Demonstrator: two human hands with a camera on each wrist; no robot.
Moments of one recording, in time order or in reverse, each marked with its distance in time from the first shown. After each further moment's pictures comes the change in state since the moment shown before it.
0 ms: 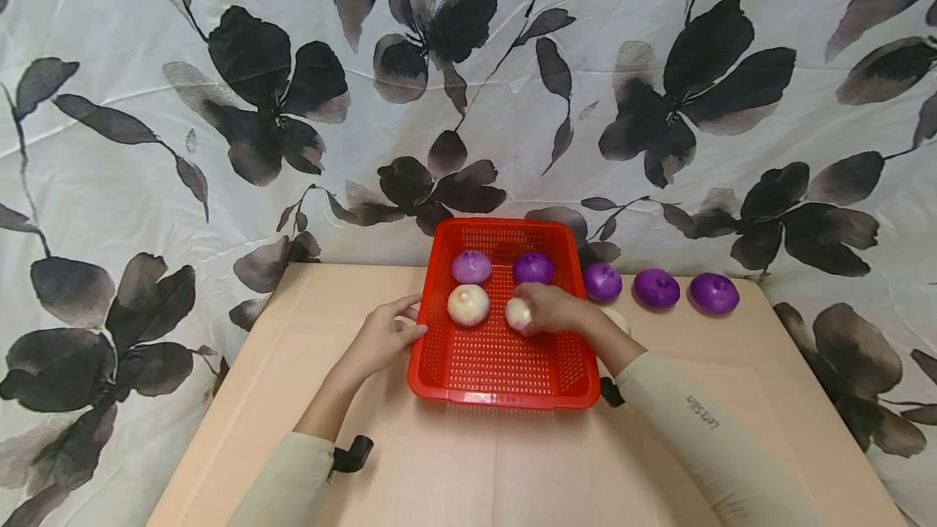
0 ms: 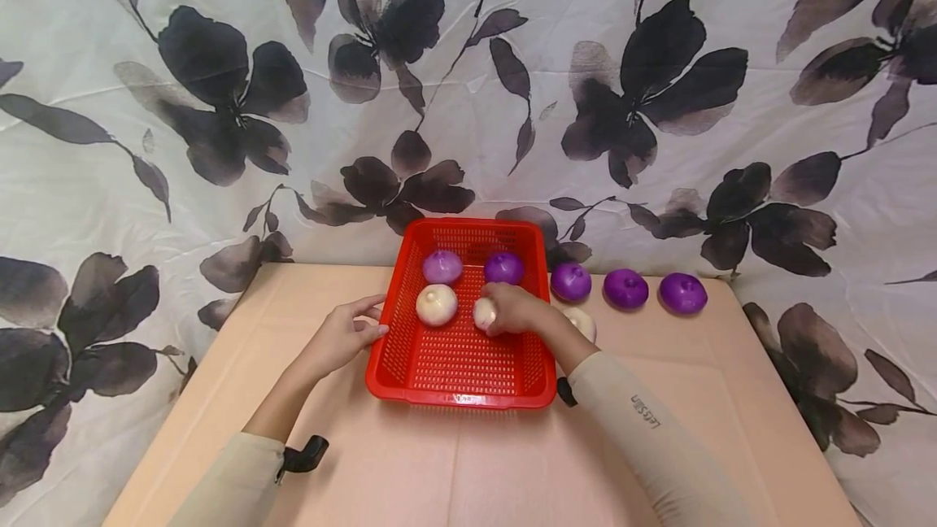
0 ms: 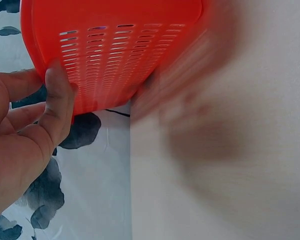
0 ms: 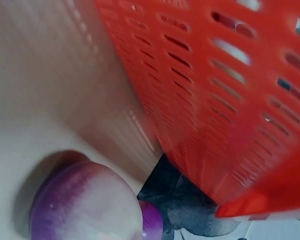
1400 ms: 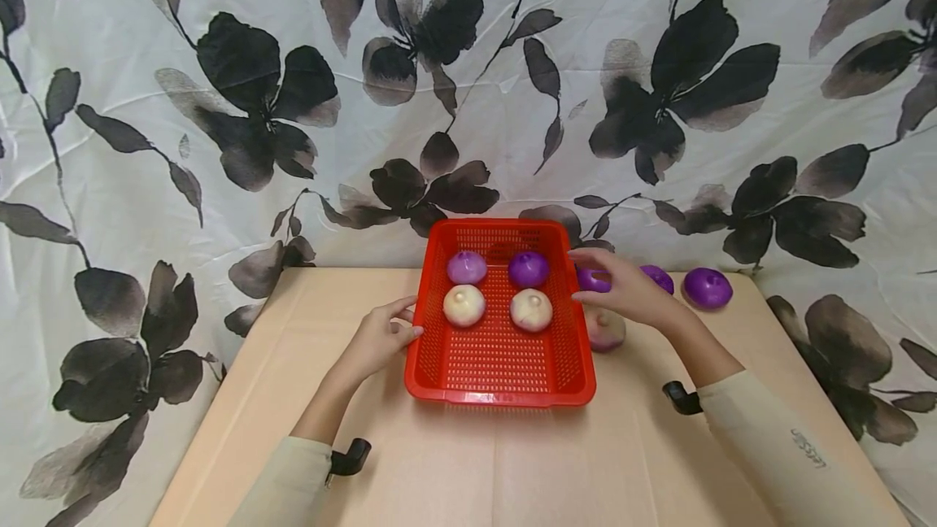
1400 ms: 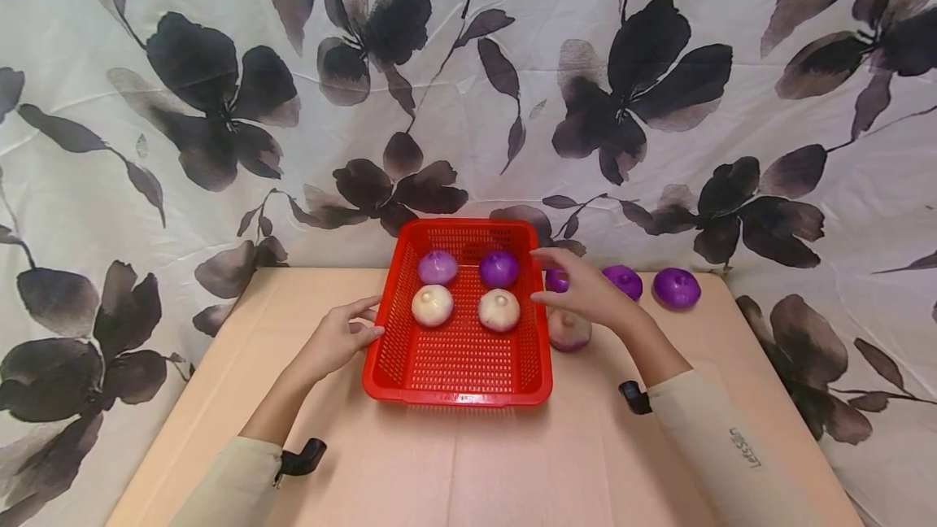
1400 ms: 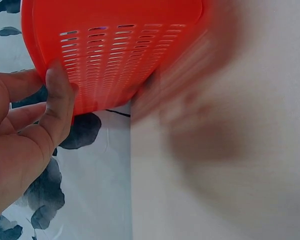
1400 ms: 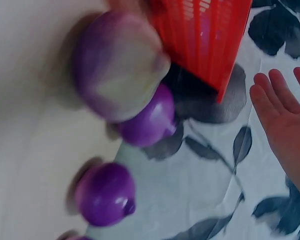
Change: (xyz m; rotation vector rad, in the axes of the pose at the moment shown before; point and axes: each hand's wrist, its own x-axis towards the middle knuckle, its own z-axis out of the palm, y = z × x) left_hand -0.002 0.005 0.002 0.024 0.002 0.004; right_hand -0.083 0.051 -0.063 0.259 0.288 -0.167
